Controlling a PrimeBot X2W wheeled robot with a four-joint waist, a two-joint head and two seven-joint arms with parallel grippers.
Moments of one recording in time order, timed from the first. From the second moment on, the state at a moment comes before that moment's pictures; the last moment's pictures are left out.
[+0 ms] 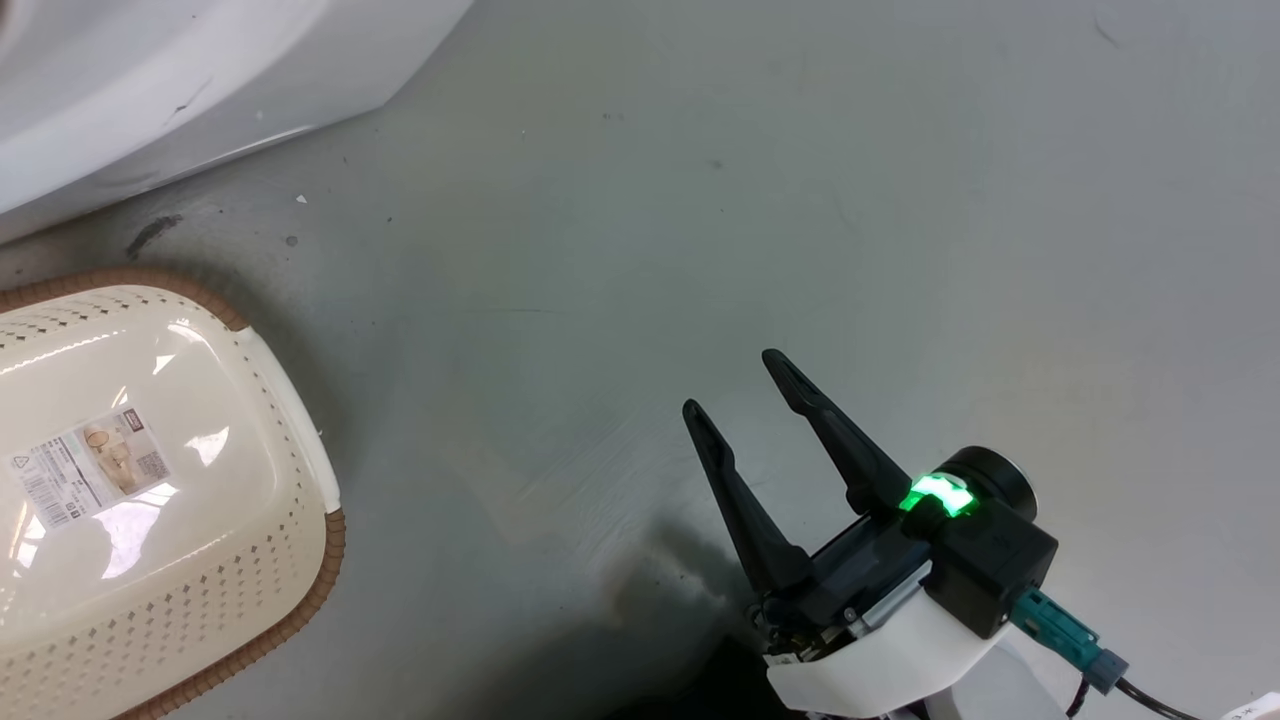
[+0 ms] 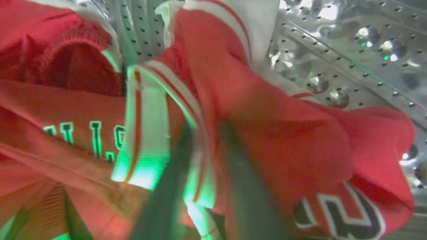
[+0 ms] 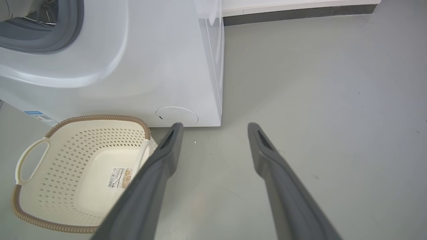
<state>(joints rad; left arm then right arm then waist) -1.61 0.55 0.00 1.03 -0.24 -0.07 0.58 -0.18 -0.05 0.47 -0.08 0.21 0.13 -0.26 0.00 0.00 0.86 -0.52</state>
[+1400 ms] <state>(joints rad) -0.84 0.42 0.16 0.78 -0.28 -0.07 -0.26 -0.14 -0.05 0.36 0.10 0.18 0.13 -0.25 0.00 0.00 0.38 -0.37</state>
